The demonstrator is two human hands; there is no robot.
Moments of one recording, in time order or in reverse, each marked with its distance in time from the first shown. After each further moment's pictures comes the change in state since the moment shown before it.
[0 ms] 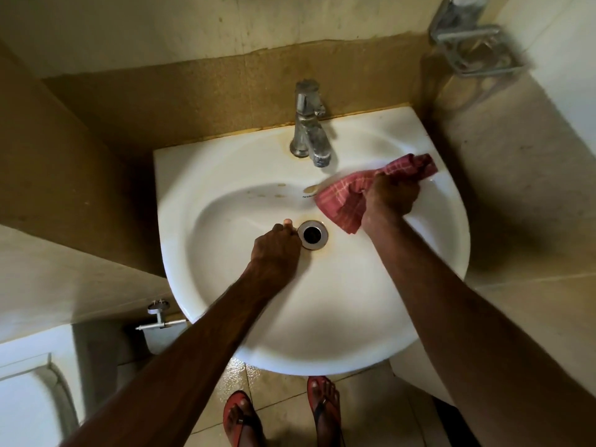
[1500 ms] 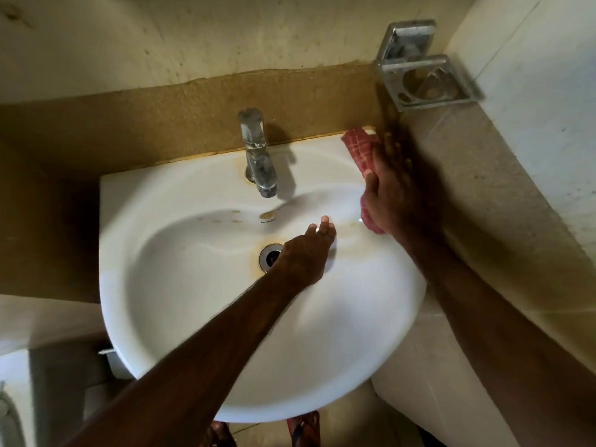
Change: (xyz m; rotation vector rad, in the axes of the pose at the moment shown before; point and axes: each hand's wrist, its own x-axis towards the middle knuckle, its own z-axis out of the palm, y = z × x) left_hand 0.072 0.099 -0.019 -0.058 0.052 0.238; right_hand 0.093 -0.046 -0.060 -1.100 -0.350 -1.115
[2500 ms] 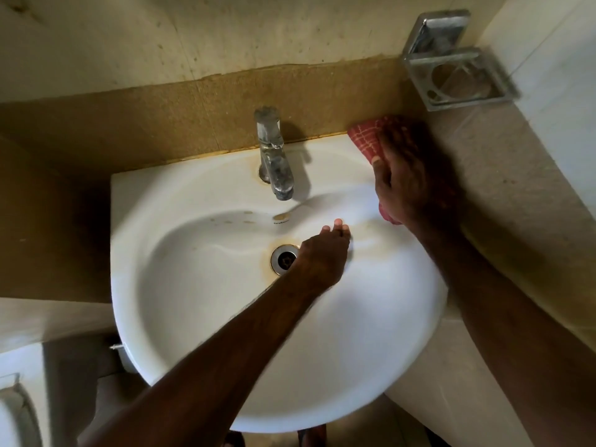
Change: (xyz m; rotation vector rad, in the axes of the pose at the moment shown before) left_hand 0.008 0.003 -0.006 -0.035 -0.106 -0.036; right_hand 0.031 0.002 0.021 0.143 0.161 -0.139
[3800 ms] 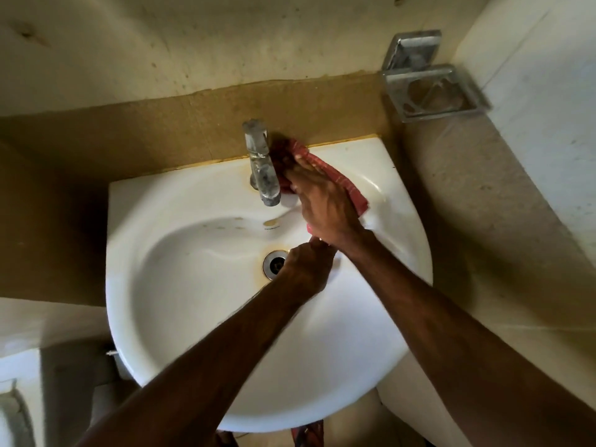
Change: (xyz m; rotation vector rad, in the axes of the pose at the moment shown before) left_hand -0.022 0.005 -0.011 -0.008 0.041 -0.044; right_hand -0.014 -0.098 0.015 0.251 -0.057 -0.365
